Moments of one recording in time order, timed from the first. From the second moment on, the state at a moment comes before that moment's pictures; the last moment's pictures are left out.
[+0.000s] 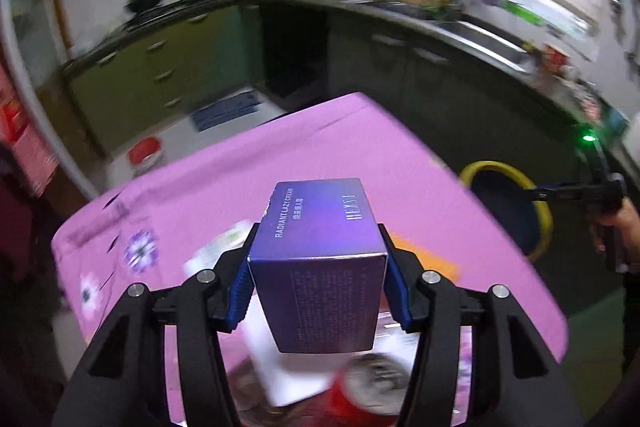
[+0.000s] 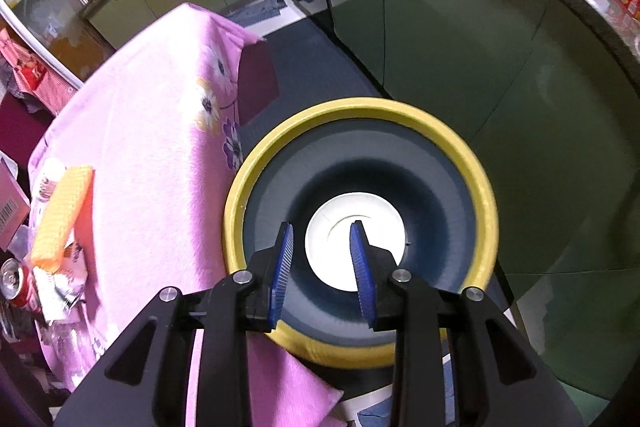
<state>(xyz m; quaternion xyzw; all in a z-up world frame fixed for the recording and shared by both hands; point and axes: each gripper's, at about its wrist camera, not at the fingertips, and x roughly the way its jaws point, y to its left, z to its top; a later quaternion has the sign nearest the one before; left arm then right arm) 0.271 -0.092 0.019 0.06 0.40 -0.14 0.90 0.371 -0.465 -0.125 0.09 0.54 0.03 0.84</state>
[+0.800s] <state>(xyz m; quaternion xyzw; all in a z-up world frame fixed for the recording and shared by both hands) 0.336 -0.435 -0.089 0.20 0.51 -0.33 0.77 0.271 -0.570 -0.108 0.13 0.51 -0.04 0.85</state>
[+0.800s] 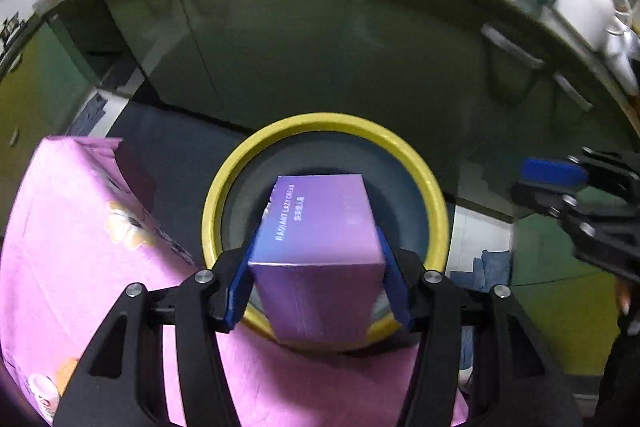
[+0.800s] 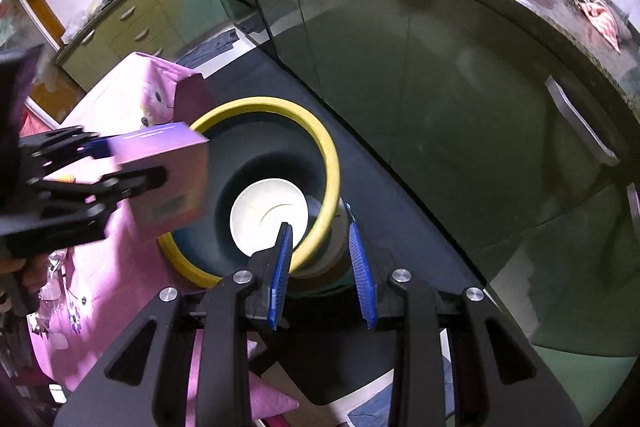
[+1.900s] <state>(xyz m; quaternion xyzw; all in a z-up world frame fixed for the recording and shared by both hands) 0.149 -0.031 0.071 -0.08 0.32 -0.11 0.94 0.413 -0.226 -0.096 0.03 0.58 0.32 0.75</state>
